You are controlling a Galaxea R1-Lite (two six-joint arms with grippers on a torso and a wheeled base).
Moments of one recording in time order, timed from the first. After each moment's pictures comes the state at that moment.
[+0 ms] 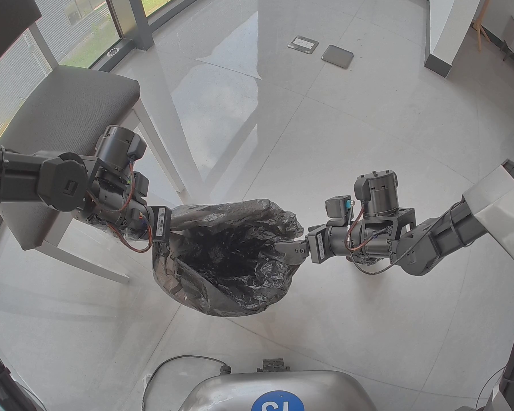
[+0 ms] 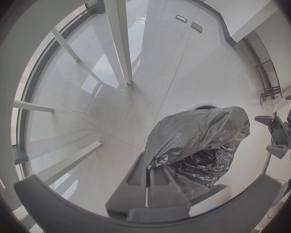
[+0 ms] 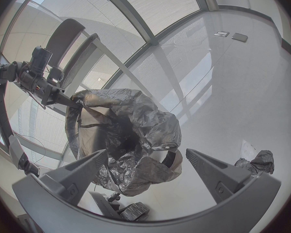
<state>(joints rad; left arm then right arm) -0.31 1.86 -1.35 0.36 -0.01 -0.17 0.47 2.16 -1.16 -0.53 0.34 0.07</state>
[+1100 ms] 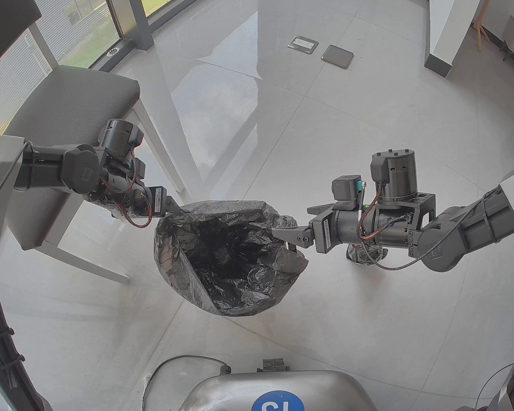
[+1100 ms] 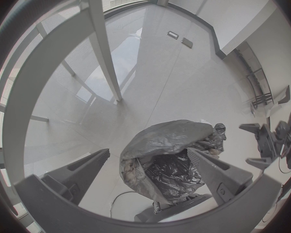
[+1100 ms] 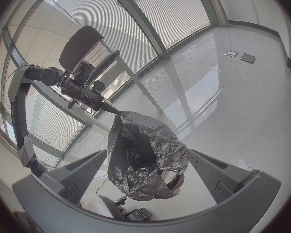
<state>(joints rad) -0.22 2.03 -1.56 0.33 -0.01 -0.14 0.52 2.01 -1.11 -0.53 0.34 0.04</state>
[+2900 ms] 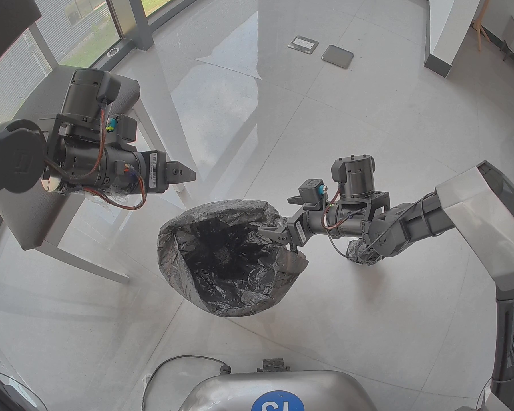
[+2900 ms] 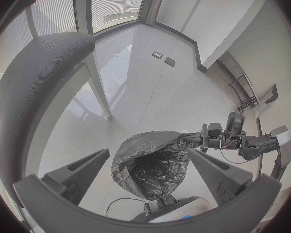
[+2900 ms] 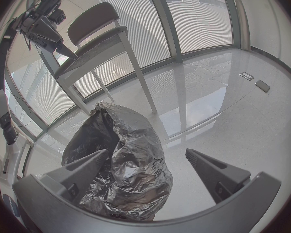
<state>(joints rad) -0.38 1.69 -1.40 0.28 0.00 -0.18 0.48 2.32 -1.47 -0.46 0.35 -0.27</state>
